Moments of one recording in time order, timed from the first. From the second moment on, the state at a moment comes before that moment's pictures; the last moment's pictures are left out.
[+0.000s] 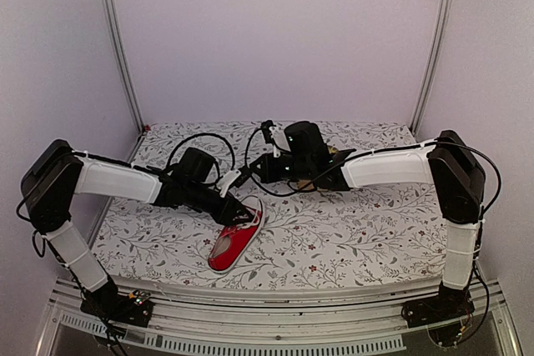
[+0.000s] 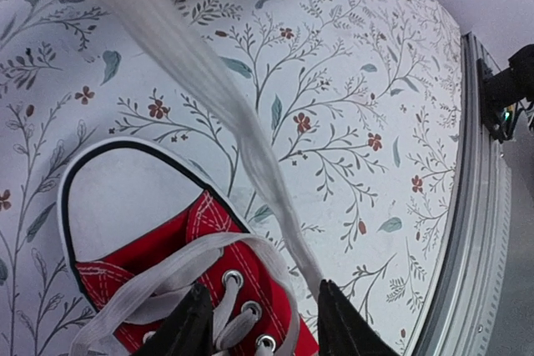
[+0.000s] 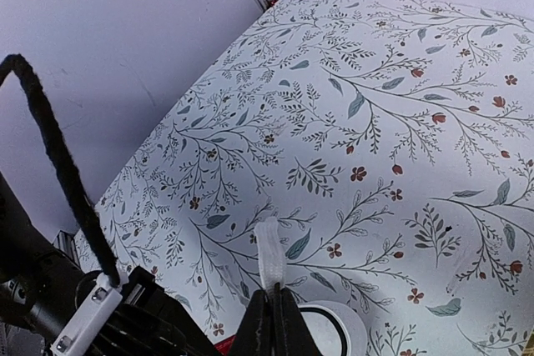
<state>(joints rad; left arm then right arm) -0.68 1.67 0.86 0.02 0.51 -0.06 0.87 2.00 1.40 0.19 -0.13 0.46</state>
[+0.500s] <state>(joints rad) -0.72 1.71 0.91 -0.10 0.43 -0.01 0.87 2.00 1.40 0.19 -0.13 0.46</state>
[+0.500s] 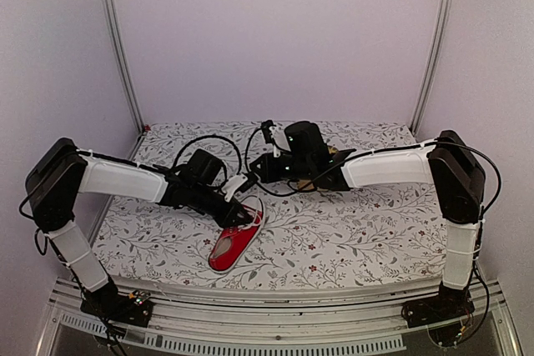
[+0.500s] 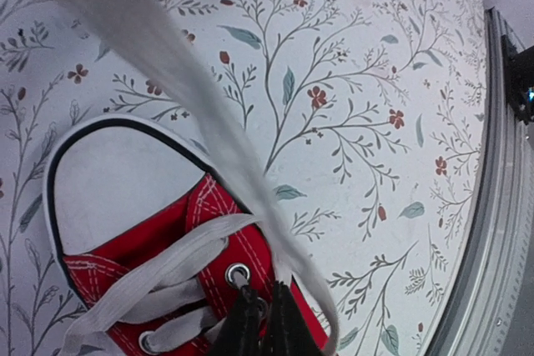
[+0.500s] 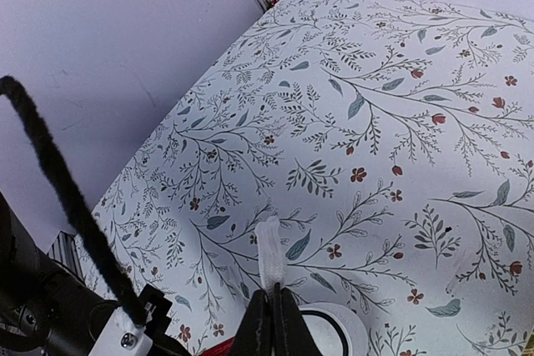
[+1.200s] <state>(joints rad) -0.68 1.44 0.65 0.09 0.37 -0.15 0.86 1.86 1.13 0.24 -0.30 0.41</state>
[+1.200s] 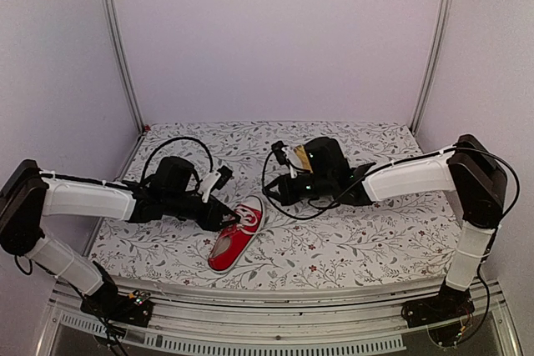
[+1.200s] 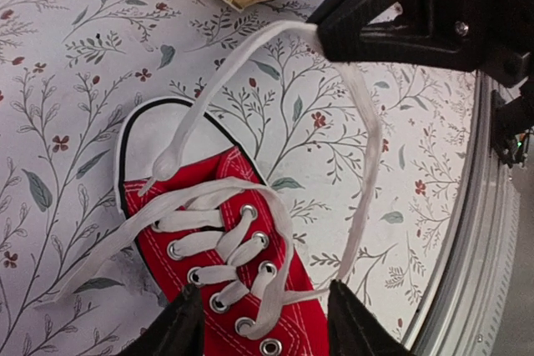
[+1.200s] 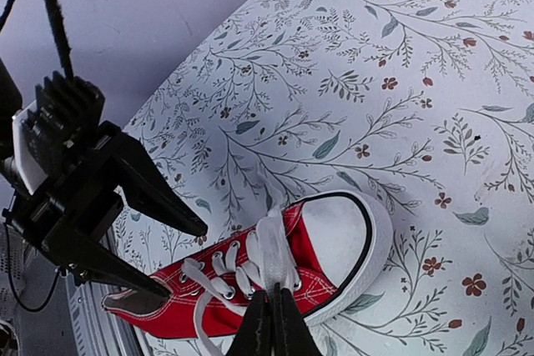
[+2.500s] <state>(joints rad) -0.68 1.37 0.54 0.21 0.32 -0.19 0.80 1.93 1.02 0.29 -0.61 0.41</state>
